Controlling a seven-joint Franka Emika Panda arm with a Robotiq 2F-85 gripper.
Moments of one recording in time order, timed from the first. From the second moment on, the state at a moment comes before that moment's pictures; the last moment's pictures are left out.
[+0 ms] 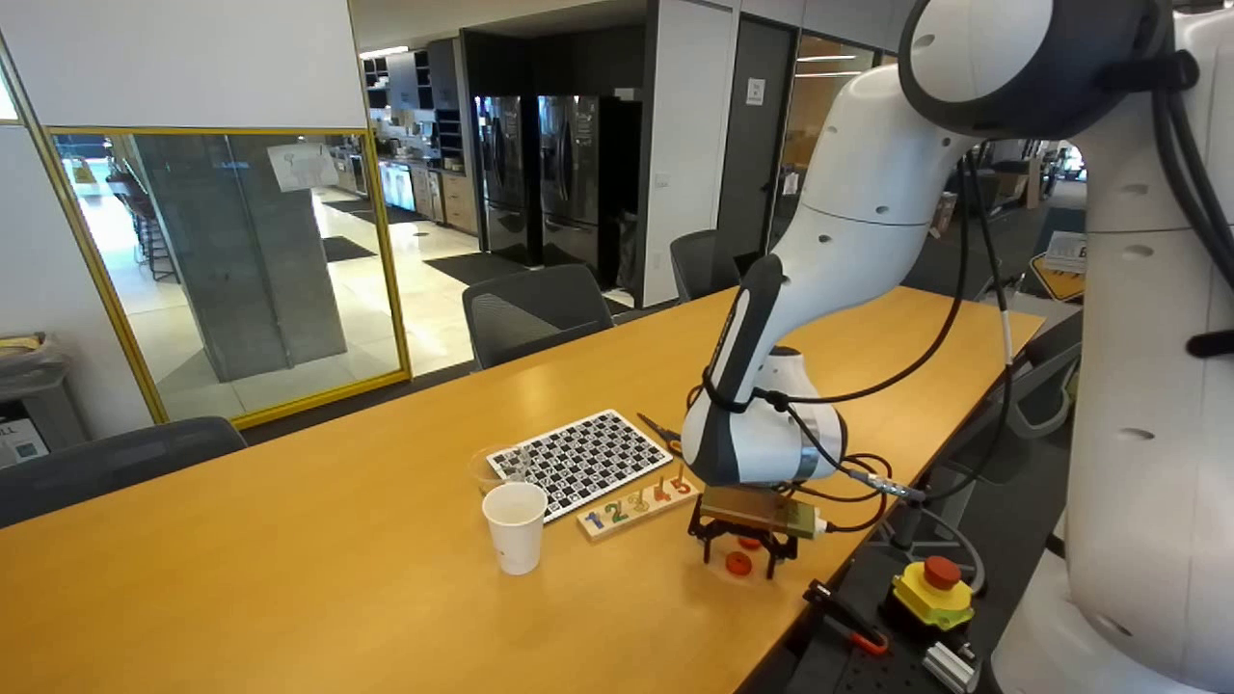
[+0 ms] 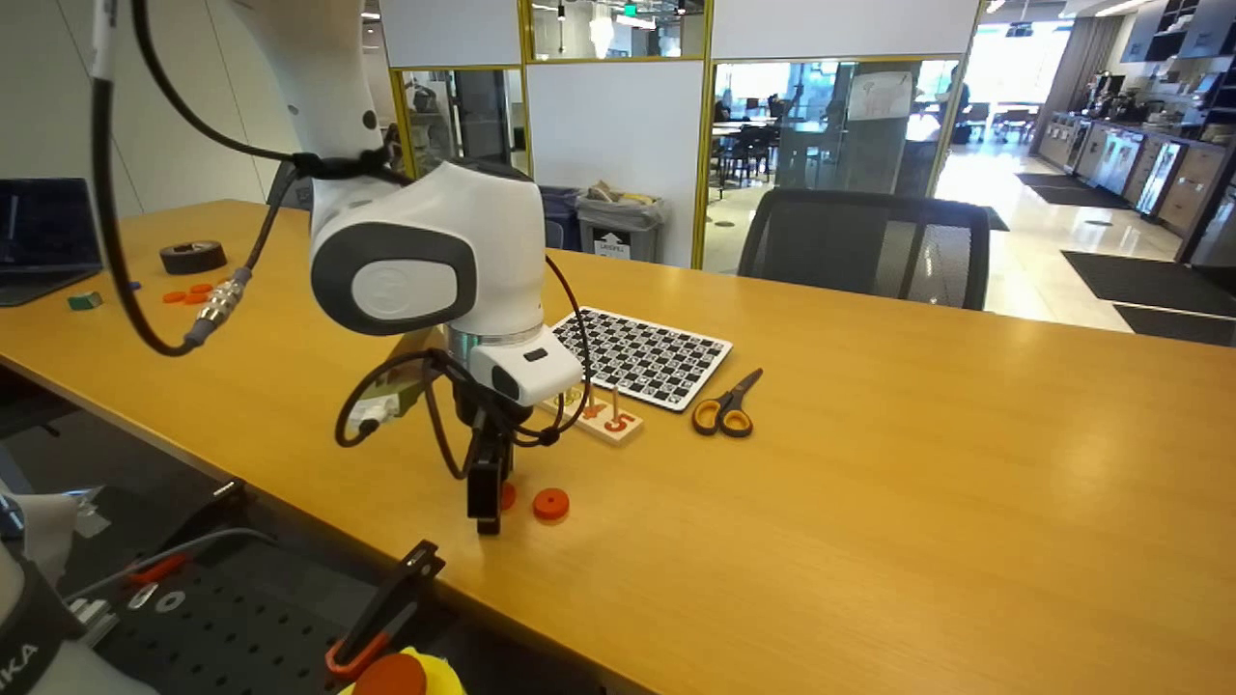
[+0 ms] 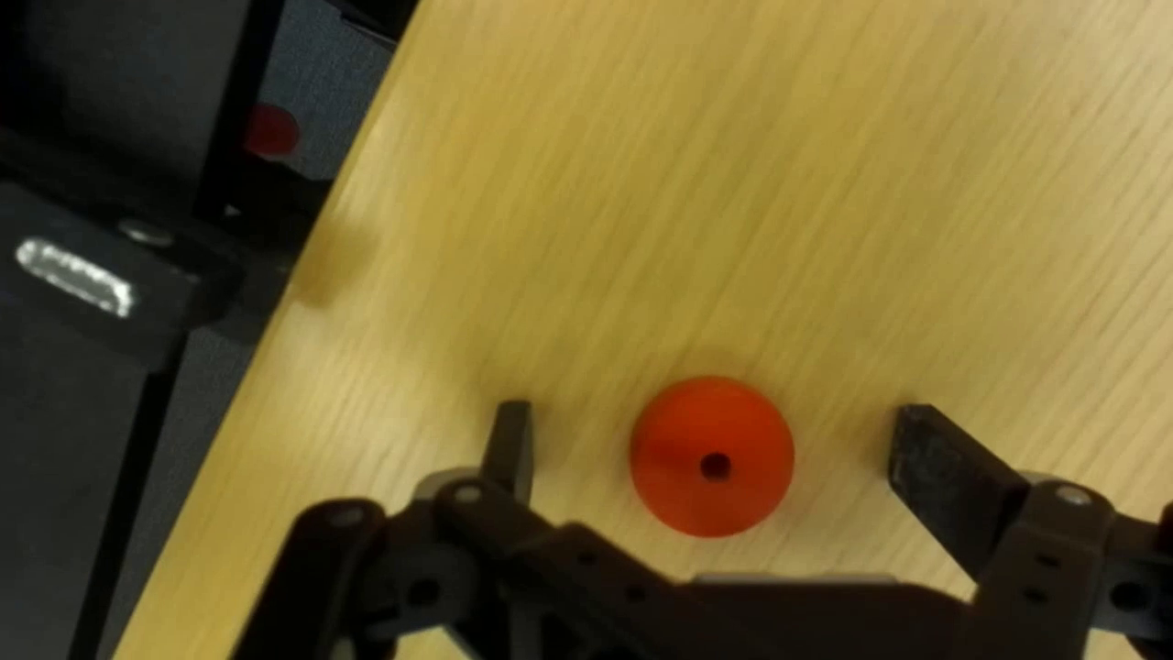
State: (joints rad) arm -0.08 0.29 -0.10 -2.76 0.52 2.98 0.42
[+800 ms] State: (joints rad) arm -0.05 0.29 -0.10 -2.75 0.52 2.99 0.42
